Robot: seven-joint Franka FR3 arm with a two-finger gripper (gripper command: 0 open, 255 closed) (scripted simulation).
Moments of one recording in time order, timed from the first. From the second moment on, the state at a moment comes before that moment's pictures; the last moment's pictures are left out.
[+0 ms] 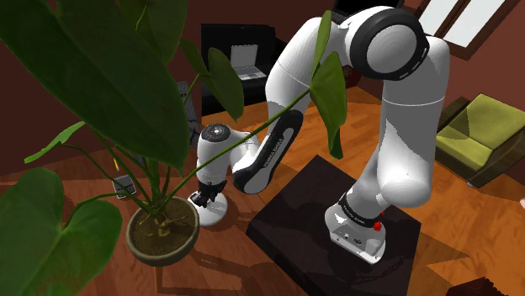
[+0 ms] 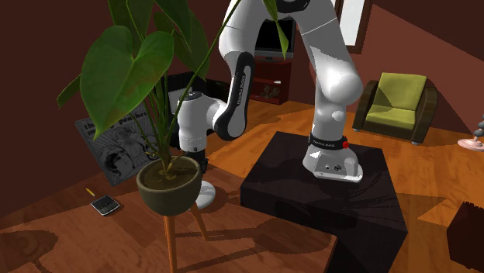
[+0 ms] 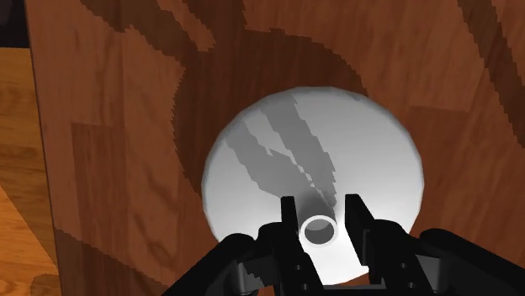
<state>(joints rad) 0.29 0.47 0.26 -2.37 -0.48 2.85 1.02</state>
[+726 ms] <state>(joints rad) 0.23 0.38 0.33 -2.40 -0.41 2.78 0.96</state>
